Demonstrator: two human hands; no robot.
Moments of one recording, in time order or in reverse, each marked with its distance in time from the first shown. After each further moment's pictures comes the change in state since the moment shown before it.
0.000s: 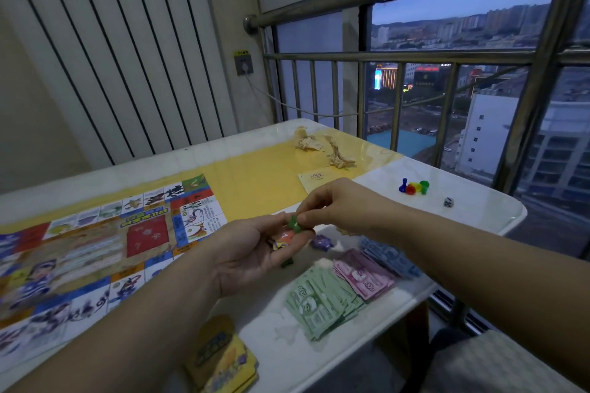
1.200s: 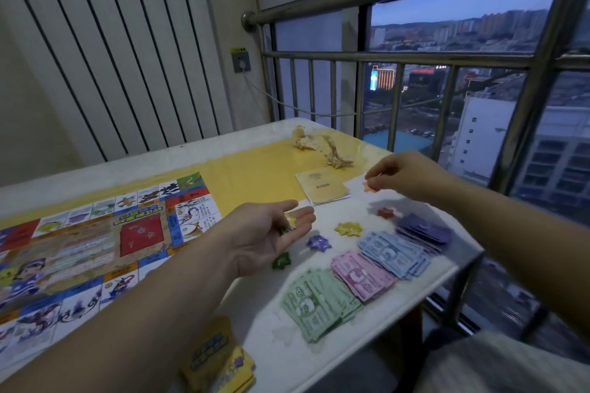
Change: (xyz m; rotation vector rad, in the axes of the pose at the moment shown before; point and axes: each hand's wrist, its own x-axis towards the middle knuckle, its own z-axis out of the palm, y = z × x) left_hand 0.016 0.006 0.015 0.112 0.077 0.085; right_hand 0.006 0.043 -0.075 -0.272 0.309 0.151
